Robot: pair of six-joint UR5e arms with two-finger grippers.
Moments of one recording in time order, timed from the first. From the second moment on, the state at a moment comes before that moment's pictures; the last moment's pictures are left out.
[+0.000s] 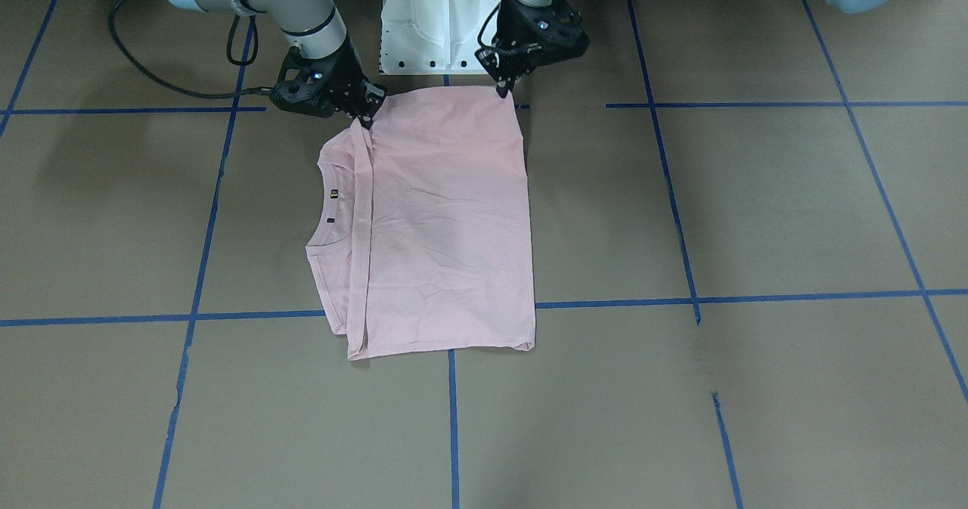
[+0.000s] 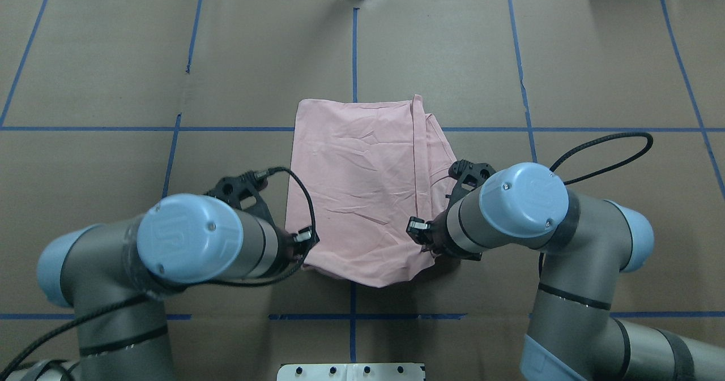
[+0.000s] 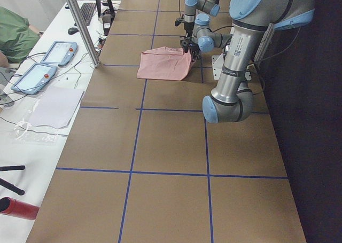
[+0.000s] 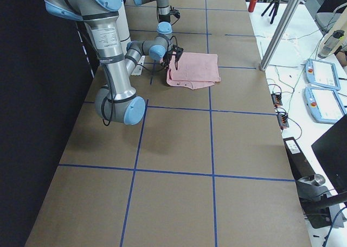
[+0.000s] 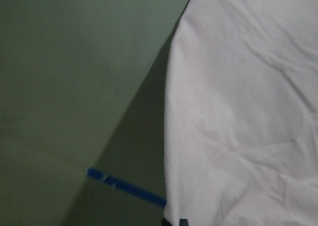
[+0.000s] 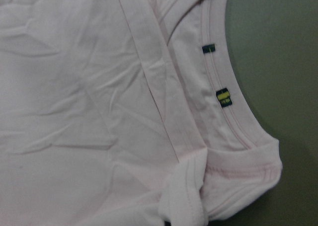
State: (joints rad) left arm -0.36 -2.09 -2.05 -1.53 -1.71 -1.80; right arm 0.43 -1.19 1.99 -1.46 1.88 1.67
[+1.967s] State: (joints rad) left arm -0.77 -2.34 -1.27 -2.11 -1.73 -1.65; right arm 0.86 -0.77 1.08 -1.13 1.98 1.50
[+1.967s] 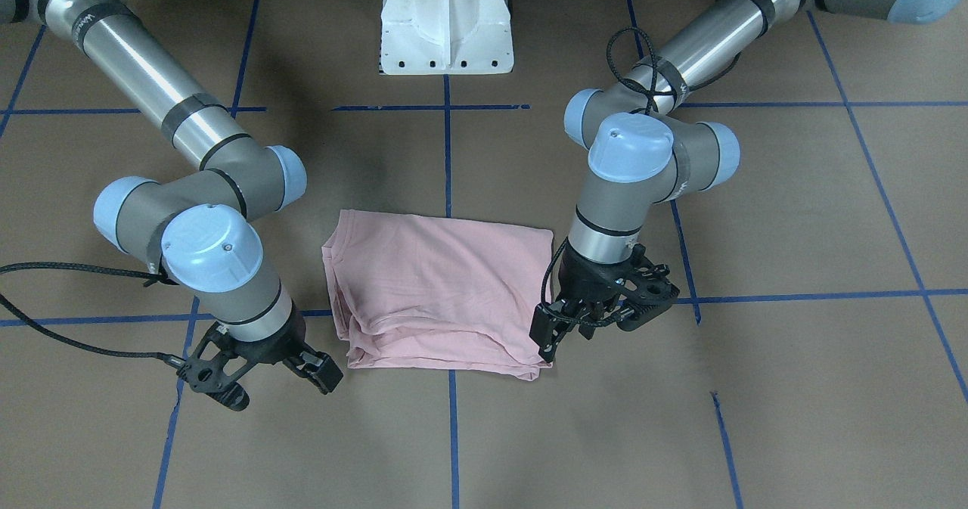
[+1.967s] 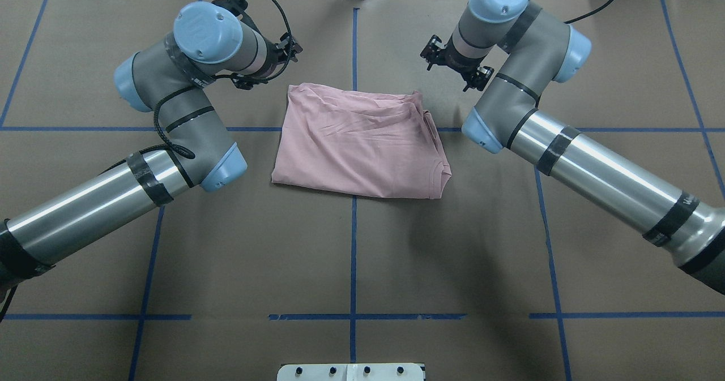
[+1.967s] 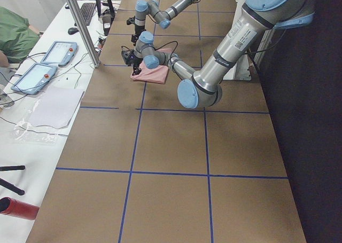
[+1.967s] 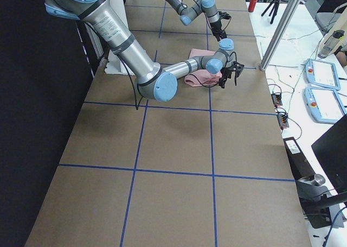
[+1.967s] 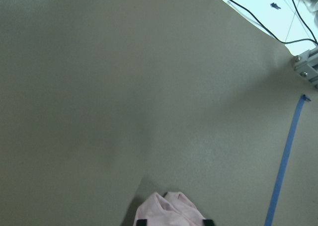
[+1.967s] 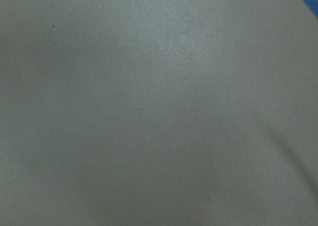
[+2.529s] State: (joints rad) left arm -0.96 -2.22 -1.44 -2.03 -2.01 -1.34; right arm 1.09 -0.84 1.14 -1.27 2.13 1.06
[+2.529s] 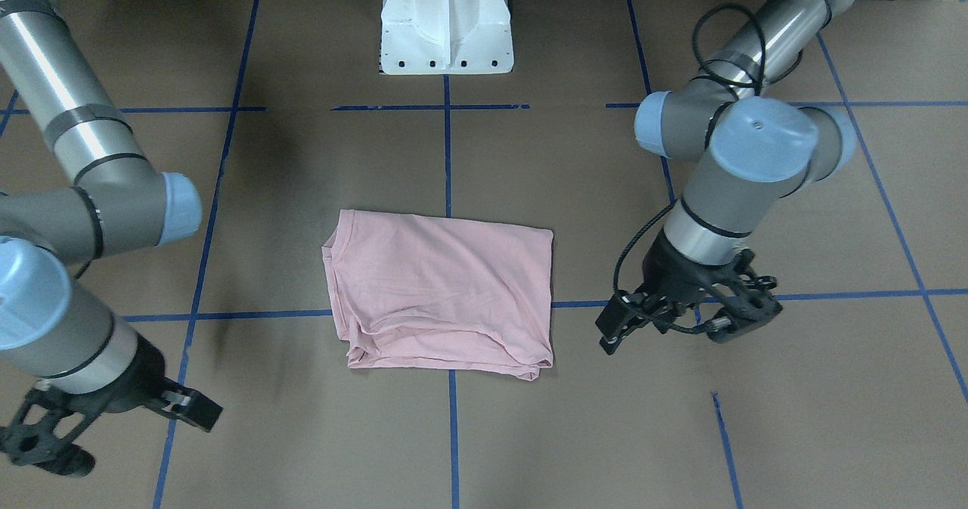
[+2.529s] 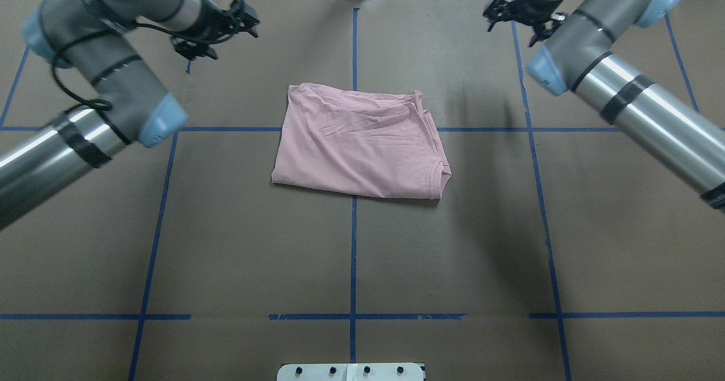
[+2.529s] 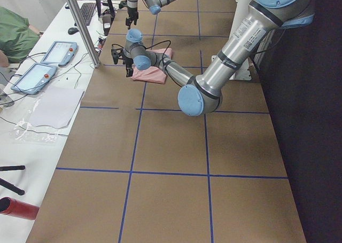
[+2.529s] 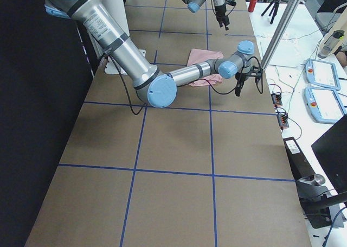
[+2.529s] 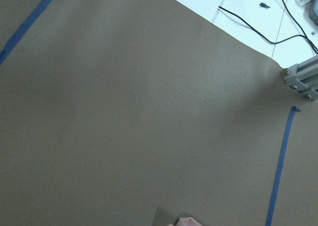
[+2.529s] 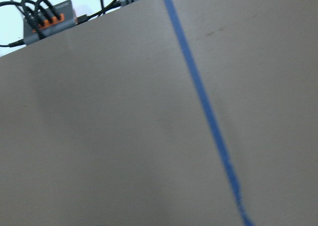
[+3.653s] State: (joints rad) left arm -1.48 -1.69 -1.69 -1.69 -2.29 0.05; right arm 1.60 -1.54 1.60 -1.63 2.33 -0.13
